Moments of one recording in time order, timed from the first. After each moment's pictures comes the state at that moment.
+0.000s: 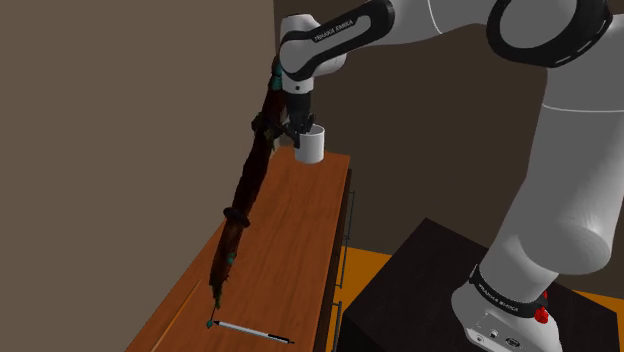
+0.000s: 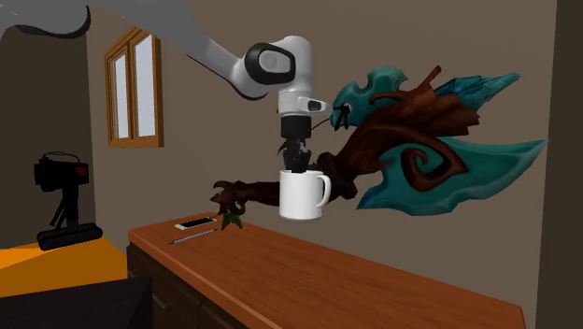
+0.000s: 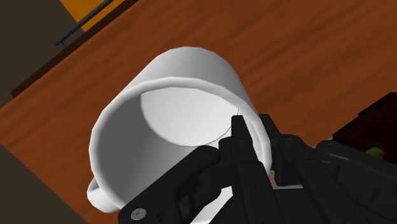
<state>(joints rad) 0.12 0.23 -0.03 -1.77 0.00 1.97 0.07</state>
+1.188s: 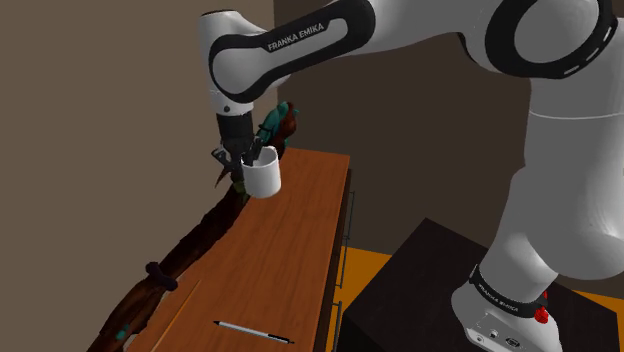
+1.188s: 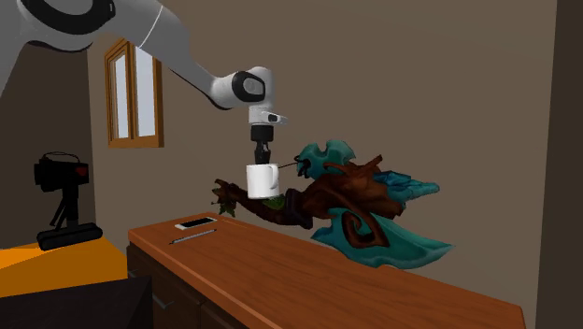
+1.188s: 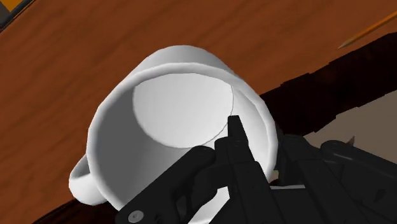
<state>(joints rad) 0.37 0.31 0.11 -1.64 -0.04 1.93 0.47</state>
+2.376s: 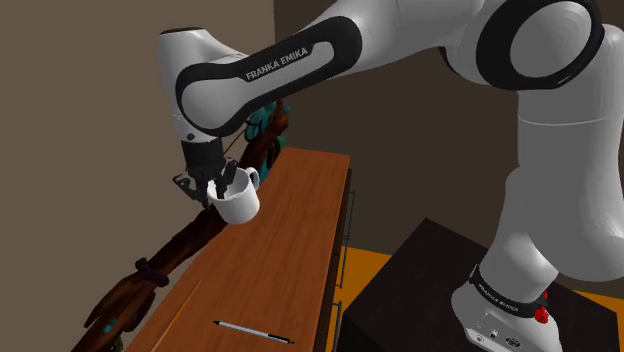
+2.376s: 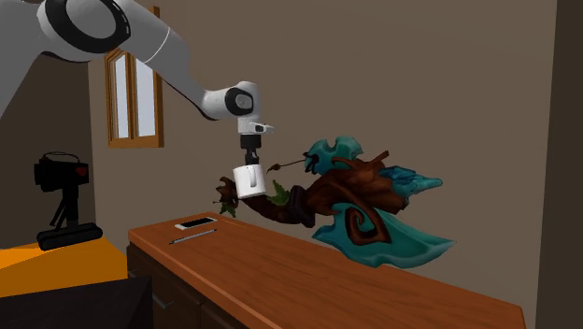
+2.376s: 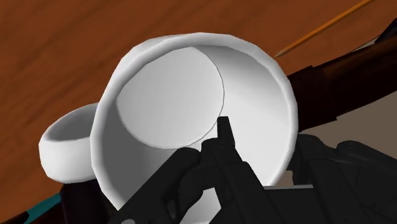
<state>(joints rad) 0.47 0.39 0.15 -1.60 -0.06 2.03 0.60</state>
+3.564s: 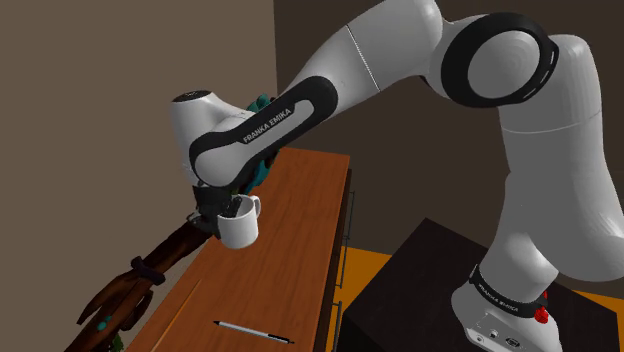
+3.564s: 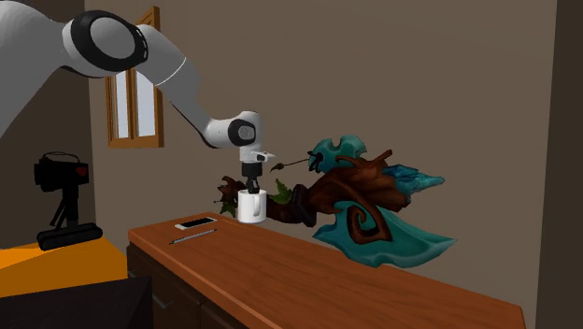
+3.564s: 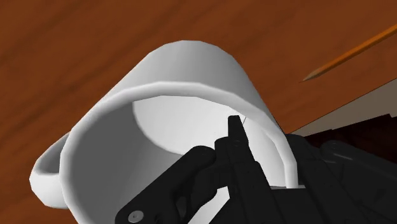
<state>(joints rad) 0.48 0.52 0.14 -1.68 -0.08 2.20 0.61</state>
